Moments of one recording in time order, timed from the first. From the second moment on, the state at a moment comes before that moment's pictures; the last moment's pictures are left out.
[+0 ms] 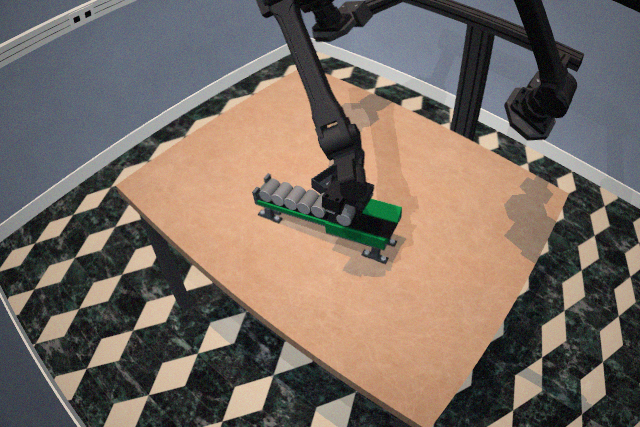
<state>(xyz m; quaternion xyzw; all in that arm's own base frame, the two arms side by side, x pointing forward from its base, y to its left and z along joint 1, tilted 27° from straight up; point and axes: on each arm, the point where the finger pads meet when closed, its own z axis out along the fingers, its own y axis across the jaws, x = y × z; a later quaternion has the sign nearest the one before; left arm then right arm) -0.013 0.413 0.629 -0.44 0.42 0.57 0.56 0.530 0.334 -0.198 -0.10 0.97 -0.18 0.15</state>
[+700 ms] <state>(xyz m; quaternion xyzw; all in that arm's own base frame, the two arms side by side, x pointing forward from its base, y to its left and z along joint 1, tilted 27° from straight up) -0.013 0.413 0.629 -0.44 0.42 0.57 0.56 0.504 0.365 -0.119 -0.10 0.97 -0.17 0.16</state>
